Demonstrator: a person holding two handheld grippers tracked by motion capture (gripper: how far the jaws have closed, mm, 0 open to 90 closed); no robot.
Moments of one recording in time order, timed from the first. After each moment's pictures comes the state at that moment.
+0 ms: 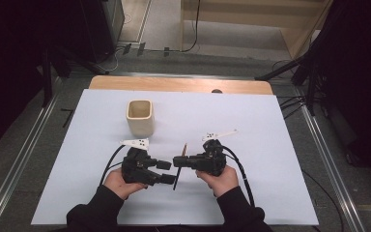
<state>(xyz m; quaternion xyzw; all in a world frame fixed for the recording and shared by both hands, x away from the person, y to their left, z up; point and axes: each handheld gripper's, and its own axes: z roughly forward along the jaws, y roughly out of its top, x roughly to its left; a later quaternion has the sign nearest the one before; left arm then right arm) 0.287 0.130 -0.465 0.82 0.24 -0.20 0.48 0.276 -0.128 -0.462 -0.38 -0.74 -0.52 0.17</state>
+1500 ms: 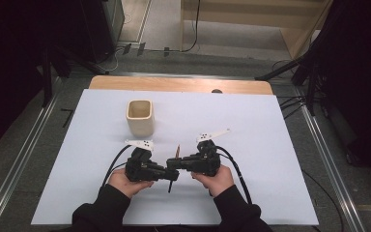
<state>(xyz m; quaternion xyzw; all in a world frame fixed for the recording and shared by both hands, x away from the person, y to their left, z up) 0.284 0.122 -0.465 0.82 0.25 -0.22 0.47 0.278 -0.115 -0.463 -0.34 -0.75 -0.54 0.19</state>
